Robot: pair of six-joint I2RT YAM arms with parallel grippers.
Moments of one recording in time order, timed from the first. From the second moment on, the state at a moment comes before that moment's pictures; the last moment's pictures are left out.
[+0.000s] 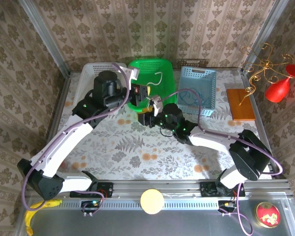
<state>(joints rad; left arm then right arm) -0.69 1.27 1.43 -0.42 0.34 -0.39 0.77 1.55 0.87 0.45 -0.13 0.39</state>
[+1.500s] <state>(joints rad) -0.42 1.82 1.75 -0.25 0.44 -0.33 0.70 1.41 0.60 0.24 0.02 0.47</state>
